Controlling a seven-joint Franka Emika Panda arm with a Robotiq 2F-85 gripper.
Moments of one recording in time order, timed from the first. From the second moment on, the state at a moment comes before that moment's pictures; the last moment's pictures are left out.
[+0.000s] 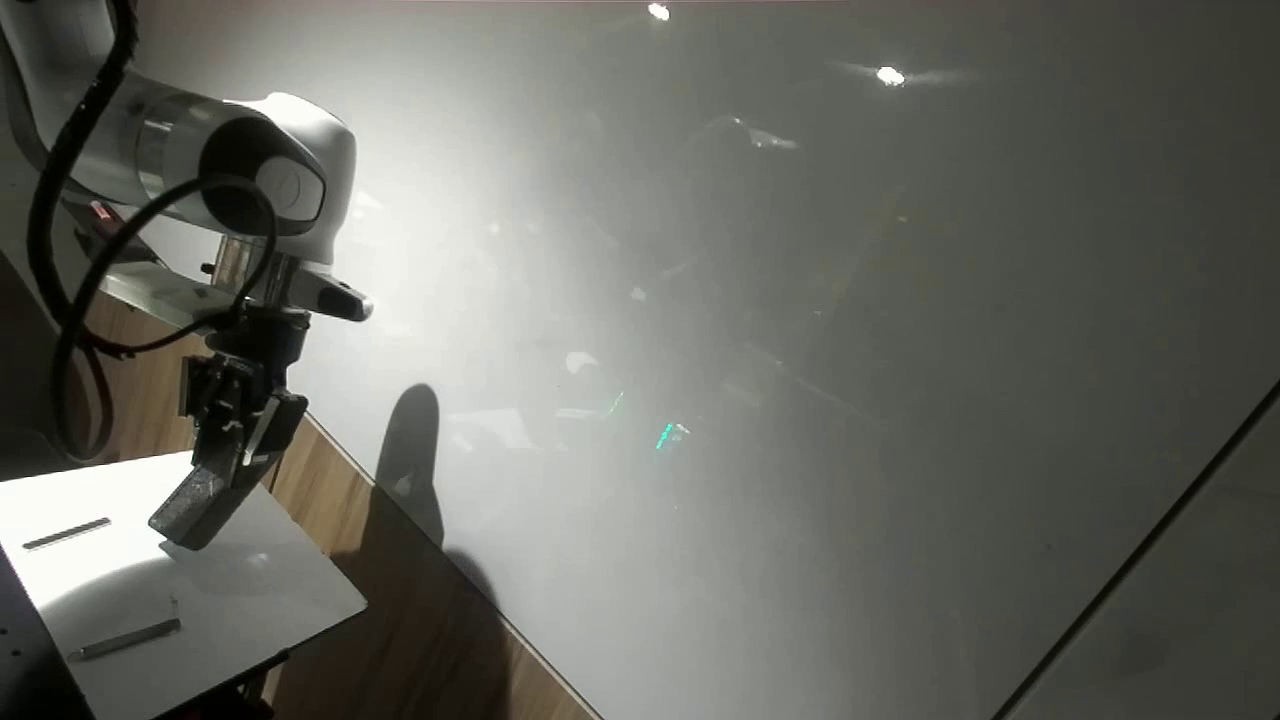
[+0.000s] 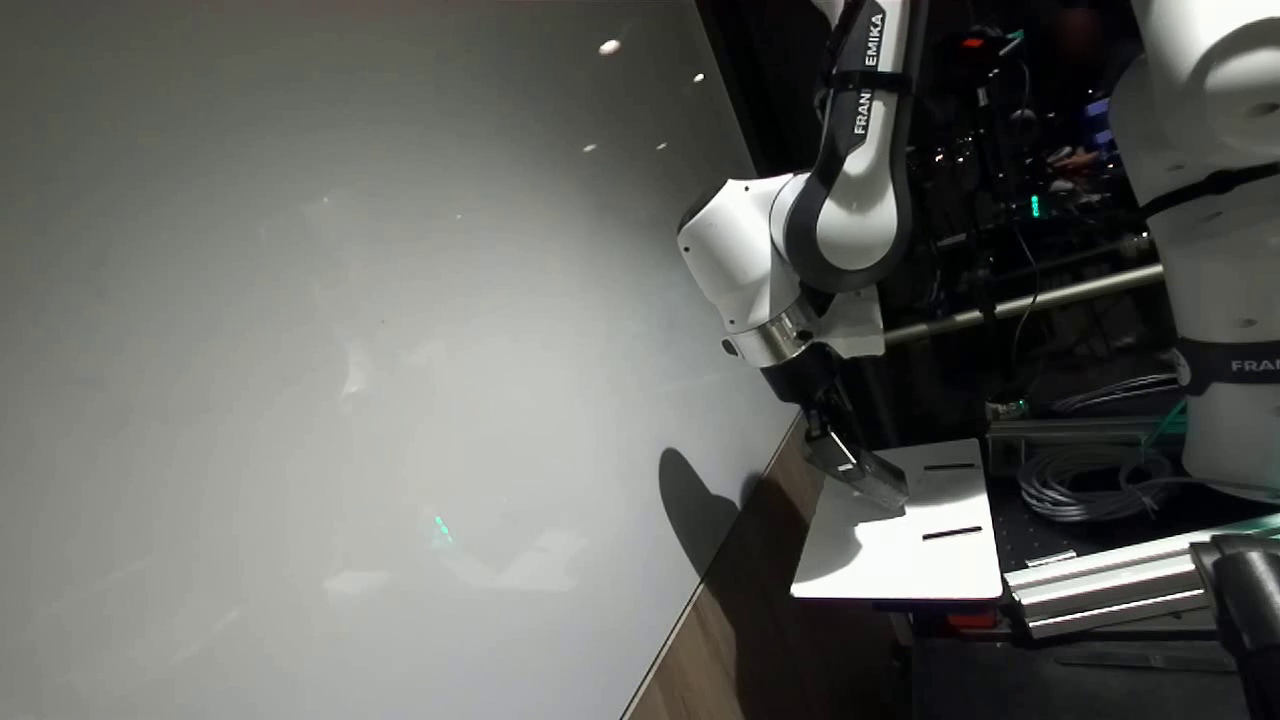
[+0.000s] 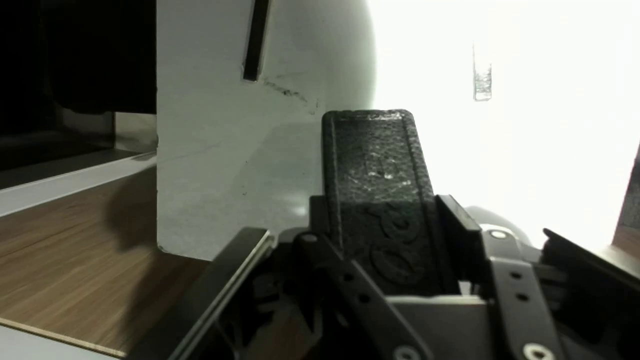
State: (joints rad) arm 0.01 -0.09 0.14 -2.71 -0.31 2.48 0.32
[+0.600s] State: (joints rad) arm 0.01 0.00 0.11 -2.65 -0.31 2.48 0.32
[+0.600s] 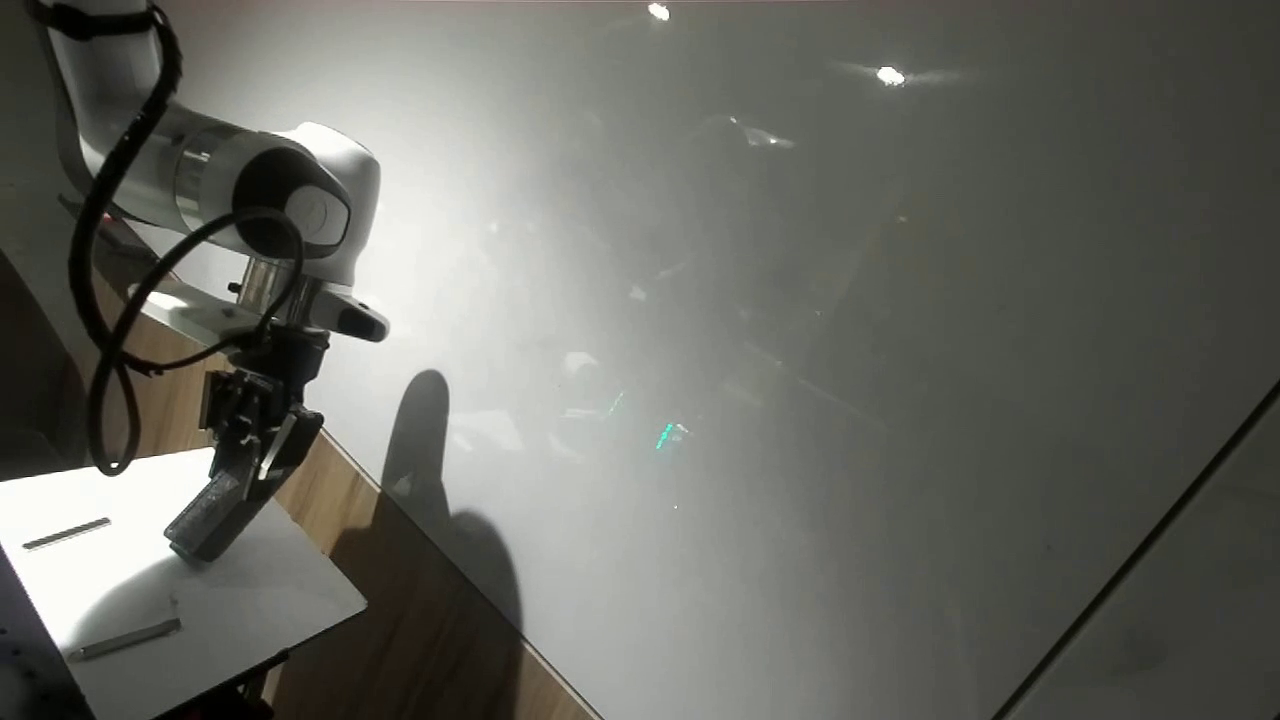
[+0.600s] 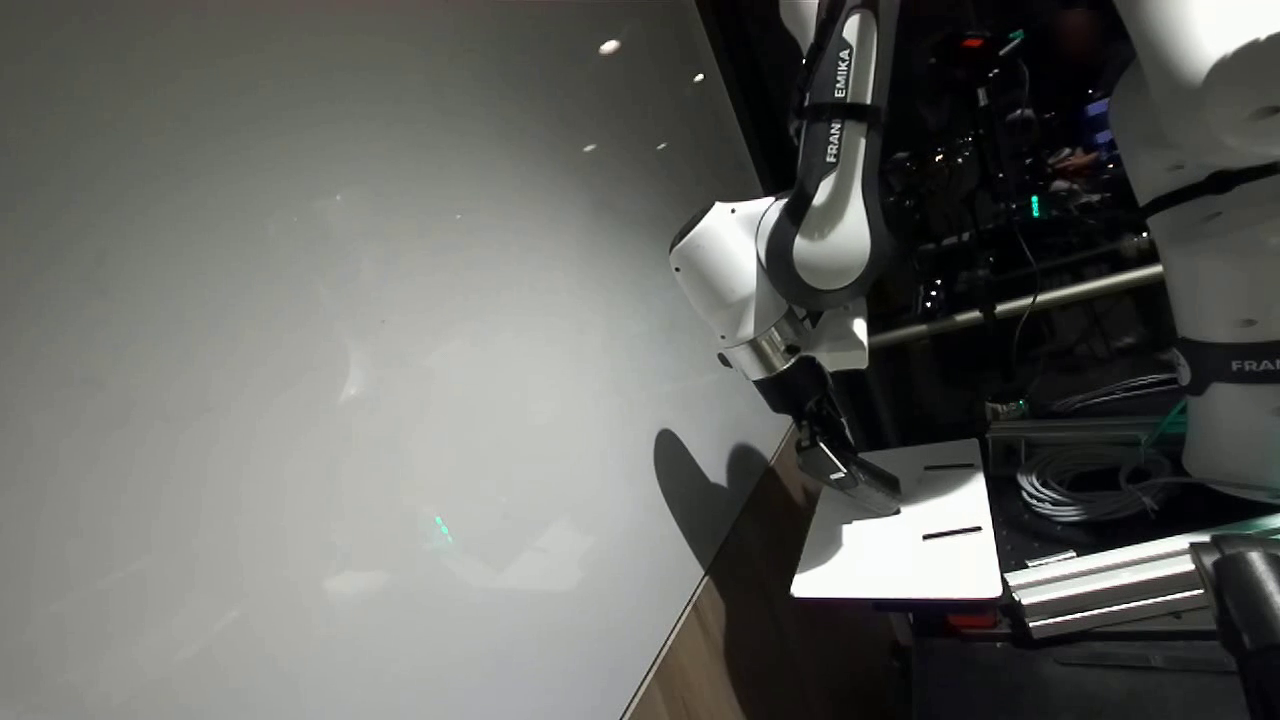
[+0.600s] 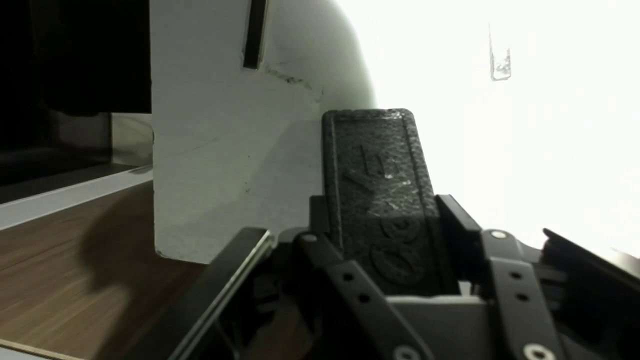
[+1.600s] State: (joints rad) arm 0.02 0.03 0.08 -2.61 -0.31 2.43 0.32
